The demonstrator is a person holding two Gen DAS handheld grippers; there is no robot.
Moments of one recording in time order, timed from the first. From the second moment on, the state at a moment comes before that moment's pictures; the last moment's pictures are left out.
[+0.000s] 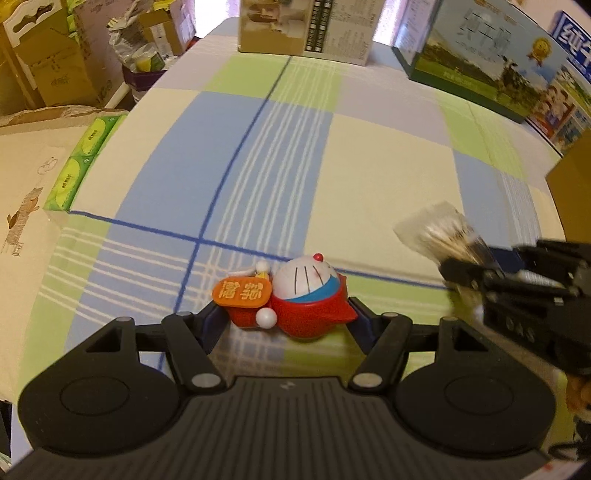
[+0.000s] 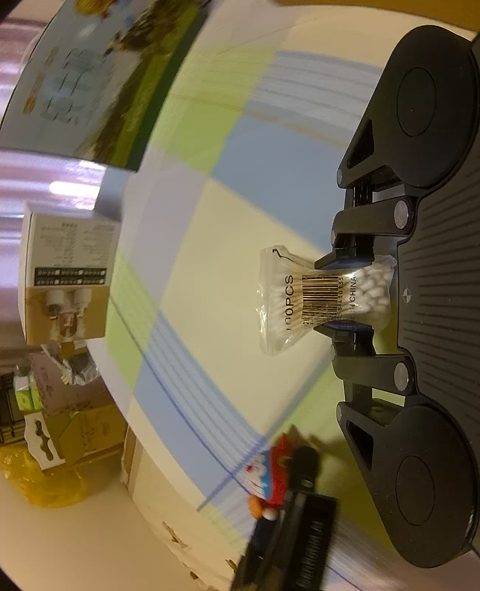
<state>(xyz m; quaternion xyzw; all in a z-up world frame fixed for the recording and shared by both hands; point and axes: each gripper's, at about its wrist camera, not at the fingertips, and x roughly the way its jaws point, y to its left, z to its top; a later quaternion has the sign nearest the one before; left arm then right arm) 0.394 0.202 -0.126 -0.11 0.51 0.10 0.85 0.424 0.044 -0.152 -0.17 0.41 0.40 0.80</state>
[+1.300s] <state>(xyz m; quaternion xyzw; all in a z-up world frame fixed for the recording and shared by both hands) 0.285 0.047 -0.111 -0.03 0.53 -0.07 0.84 0.273 -0.162 -0.125 -0.09 0.47 0.32 0.82</state>
